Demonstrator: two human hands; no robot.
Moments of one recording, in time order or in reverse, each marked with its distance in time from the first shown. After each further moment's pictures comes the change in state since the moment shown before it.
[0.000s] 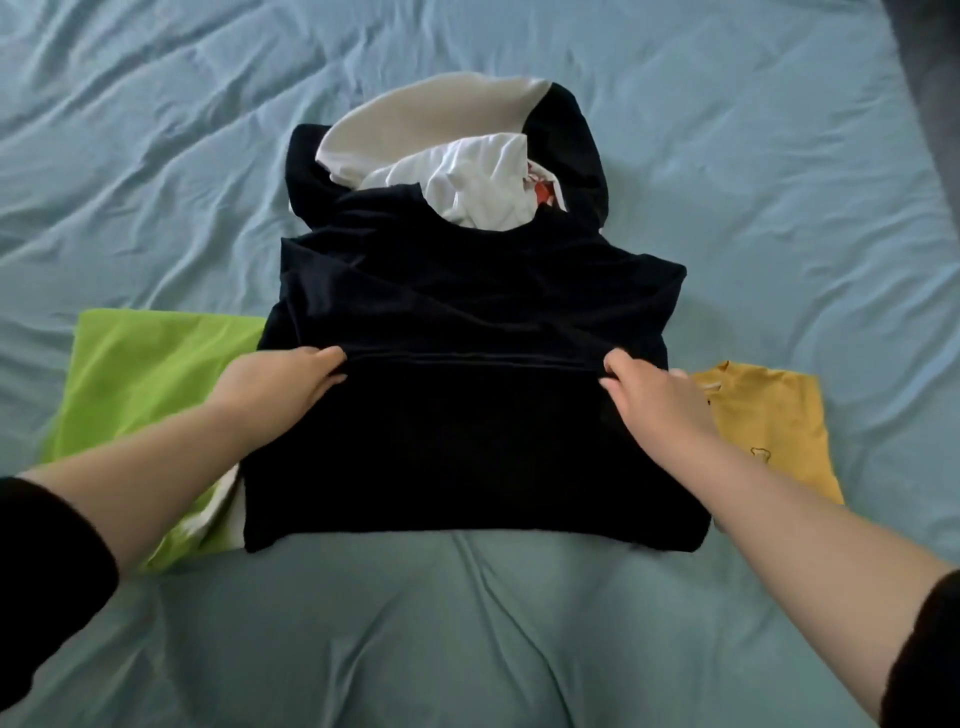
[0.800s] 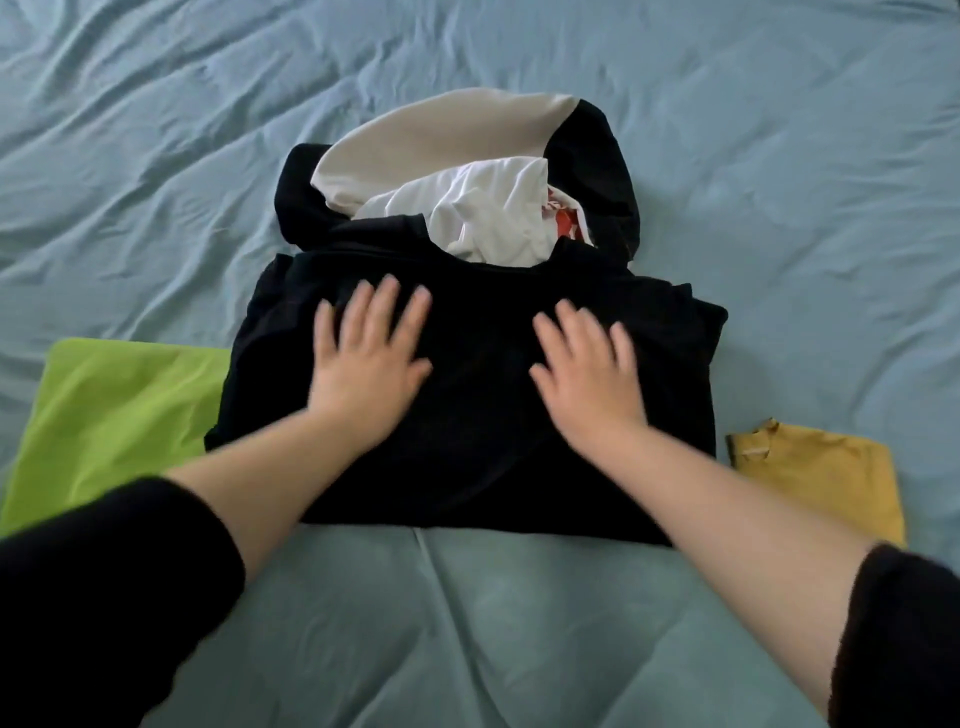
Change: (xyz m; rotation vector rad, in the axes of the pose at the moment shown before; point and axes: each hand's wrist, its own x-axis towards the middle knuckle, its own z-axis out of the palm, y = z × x) left_hand 0.093 0.072 0.014 -0.021 0.172 -0.245; right_hand 0.101 -0.047 0.035 0.058 0.070 -0.059
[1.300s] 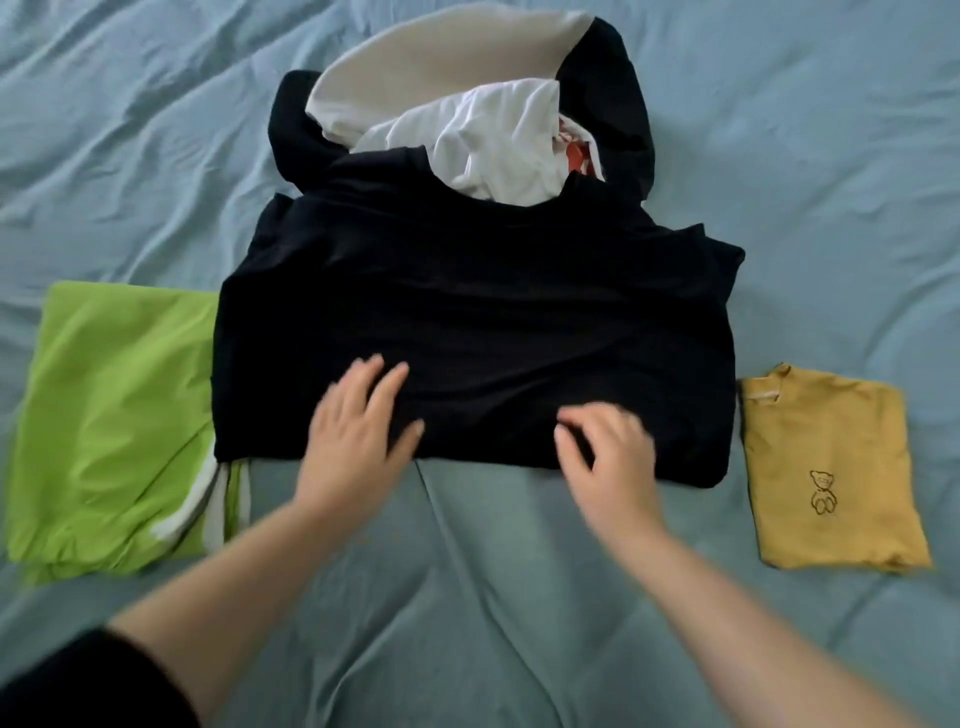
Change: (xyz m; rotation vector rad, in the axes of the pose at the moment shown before) left_hand -0.119 0.004 0.033 -0.355 -0.076 -0.112; right_hand -0.131 -0.015 0.033 0.602 0.048 0.241
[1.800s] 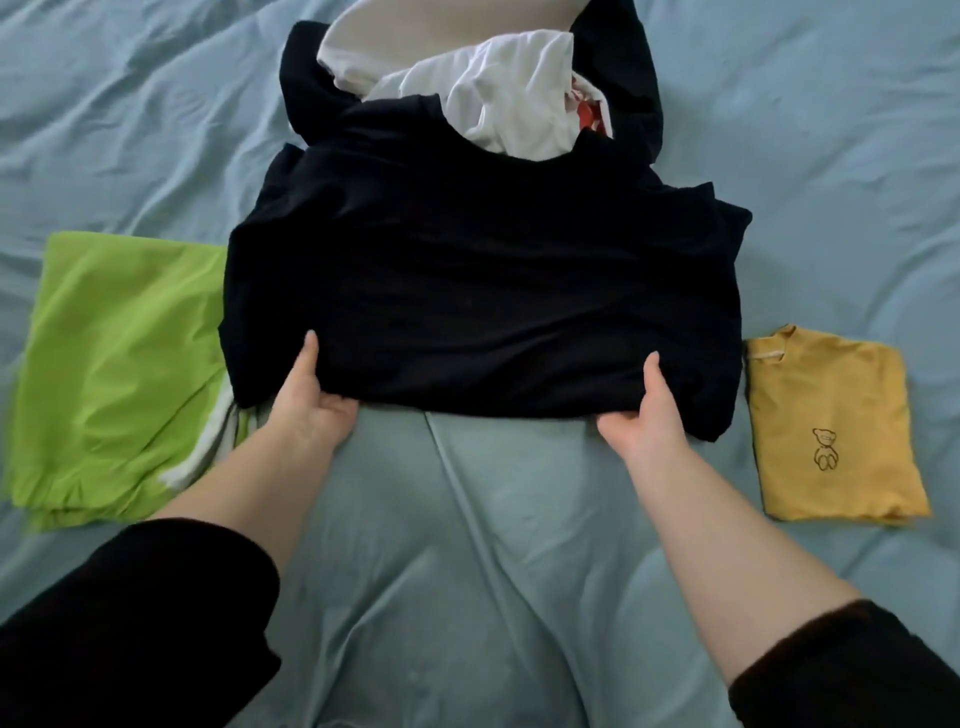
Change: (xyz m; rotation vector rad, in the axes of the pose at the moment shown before) left_hand 0.024 -0.034 -0.009 -1.950 0.152 -1.221; right_hand 0.033 0.014 0.004 1.702 0.281 1.061
